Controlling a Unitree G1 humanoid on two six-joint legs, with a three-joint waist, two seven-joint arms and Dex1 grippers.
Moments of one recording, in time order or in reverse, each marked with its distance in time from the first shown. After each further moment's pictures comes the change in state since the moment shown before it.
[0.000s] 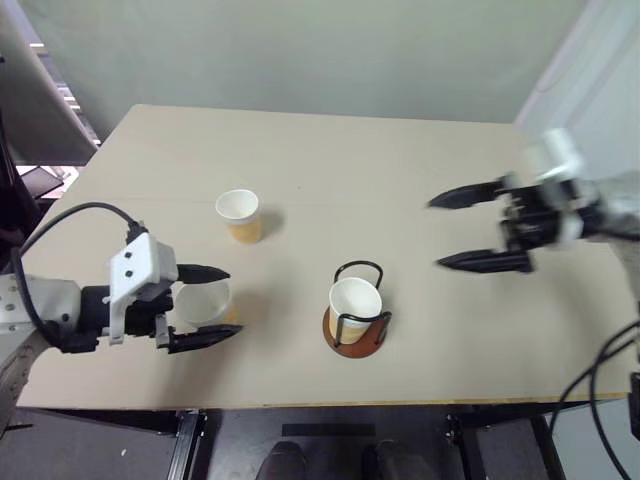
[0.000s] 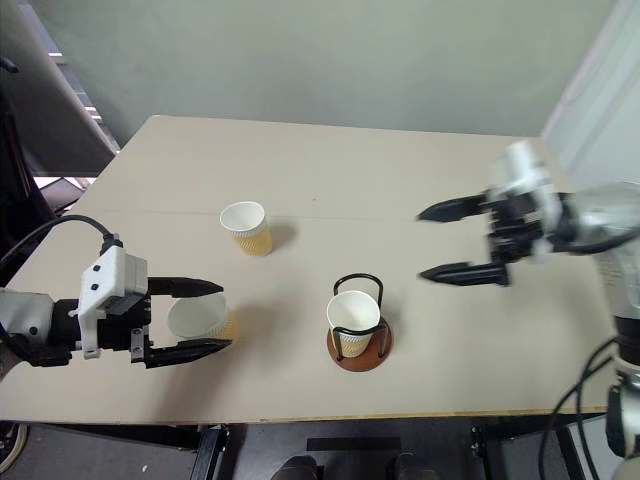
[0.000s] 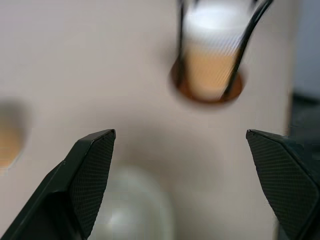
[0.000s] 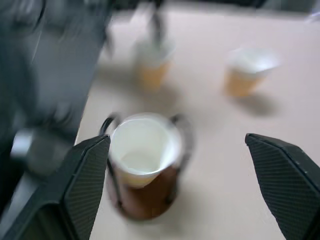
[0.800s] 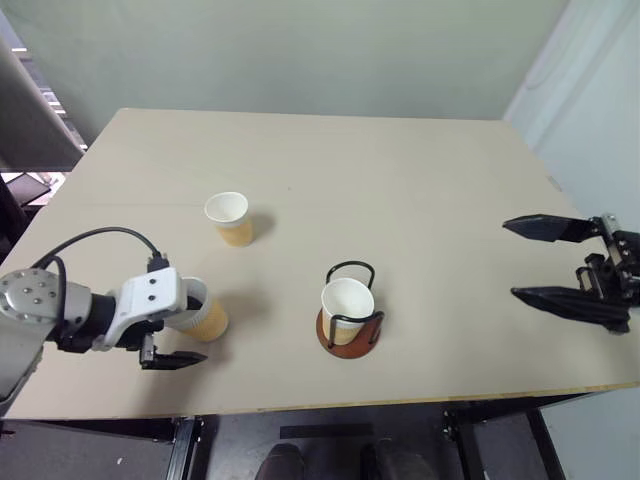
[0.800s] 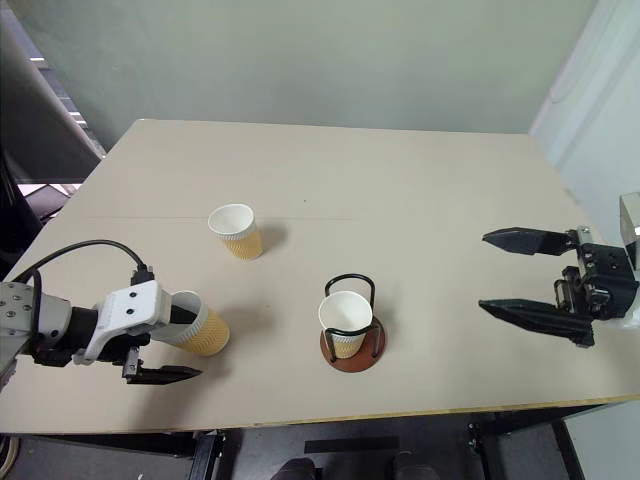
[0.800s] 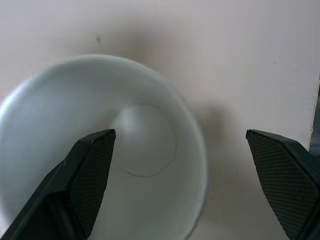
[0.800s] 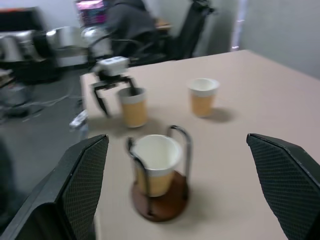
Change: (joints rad) left arm -0.061 0.094 -0.242 0.187 0.287 -0.156 -0.139; right arm 0.439 -0.053 -0.378 -0.325 0.393 0.122 -0.179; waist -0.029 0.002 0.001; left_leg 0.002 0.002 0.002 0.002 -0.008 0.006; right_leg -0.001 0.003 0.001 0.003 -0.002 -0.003
